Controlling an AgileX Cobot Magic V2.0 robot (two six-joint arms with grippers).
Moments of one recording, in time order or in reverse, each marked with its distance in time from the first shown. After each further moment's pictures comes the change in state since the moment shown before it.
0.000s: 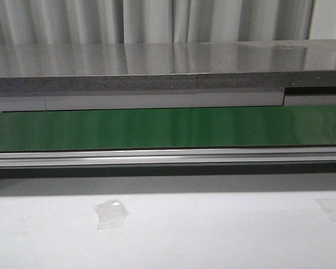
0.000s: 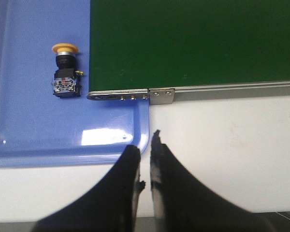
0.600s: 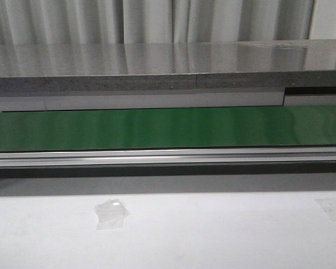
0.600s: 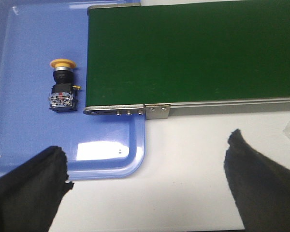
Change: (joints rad) left arm 0.000 0.002 -0.002 -0.016 -0.049 -0.001; right arm 0.000 0.000 0.000 0.000 0.000 0.000
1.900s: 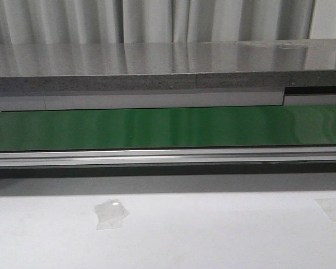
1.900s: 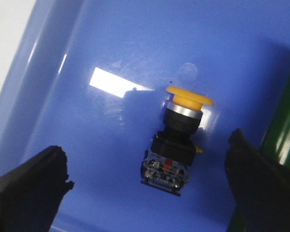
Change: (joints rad) left arm 0.386 0.849 -0.306 -0.012 -0.223 -0.033; right arm 0.000 0.000 0.000 0.000 0.000 0.000
